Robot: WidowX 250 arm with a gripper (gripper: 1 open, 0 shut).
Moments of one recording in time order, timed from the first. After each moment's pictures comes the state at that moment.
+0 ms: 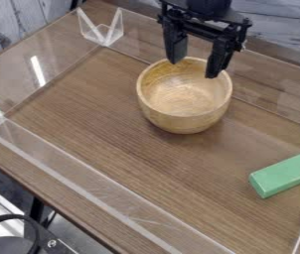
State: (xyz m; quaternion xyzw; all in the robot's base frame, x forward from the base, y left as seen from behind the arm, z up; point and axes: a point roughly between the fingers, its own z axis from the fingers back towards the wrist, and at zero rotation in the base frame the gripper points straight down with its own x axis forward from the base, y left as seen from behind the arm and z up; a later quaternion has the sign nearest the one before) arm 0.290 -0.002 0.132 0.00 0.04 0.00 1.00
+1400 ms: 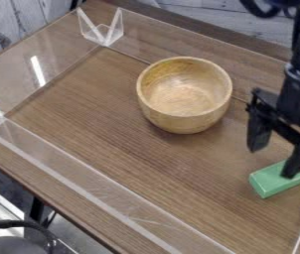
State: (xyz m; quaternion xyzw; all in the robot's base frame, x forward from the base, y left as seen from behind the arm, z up) arm 0.274 -0.130 0.054 -0.02 0.08 -0.20 0.98
